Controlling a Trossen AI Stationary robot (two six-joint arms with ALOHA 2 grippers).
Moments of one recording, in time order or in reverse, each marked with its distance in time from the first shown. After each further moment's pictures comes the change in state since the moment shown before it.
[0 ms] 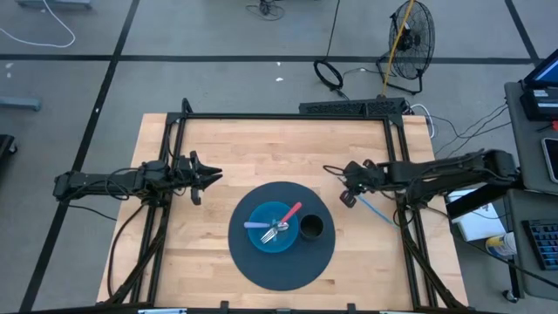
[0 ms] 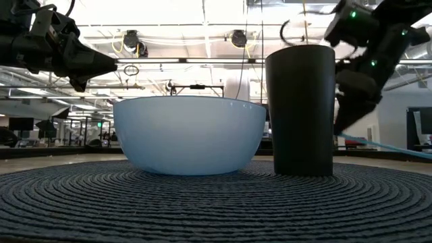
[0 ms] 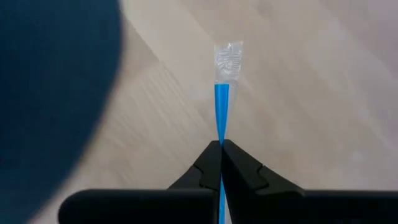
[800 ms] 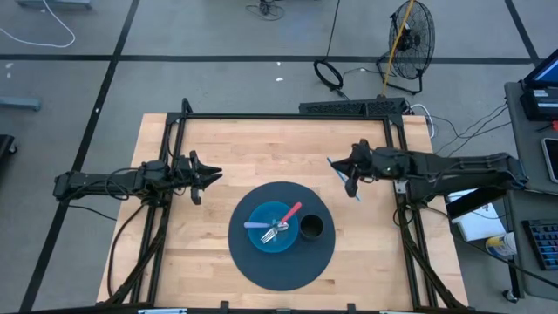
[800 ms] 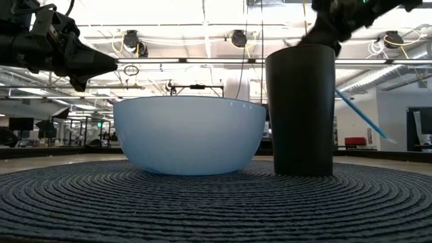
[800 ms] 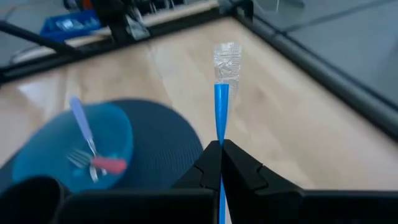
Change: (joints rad) left arm 0.000 0.000 0.000 0.007 -0.007 -0.001; right arm 0.000 -0.225 0.158 0.238 0.000 -0.303
